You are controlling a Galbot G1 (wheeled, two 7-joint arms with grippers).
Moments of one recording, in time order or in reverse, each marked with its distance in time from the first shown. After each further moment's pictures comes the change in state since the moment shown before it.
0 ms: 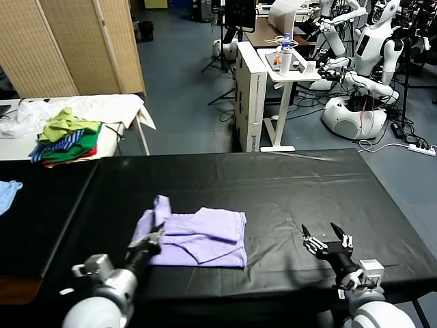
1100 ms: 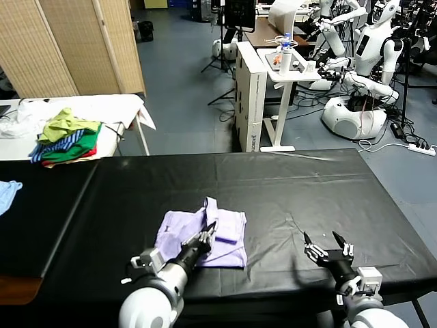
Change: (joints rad) left arm -0.109 -0.146 0.194 0.132 0.054 -0.008 0.043; right arm 0.000 0.014 -0.019 -0.029 -0.021 0.005 -0.008
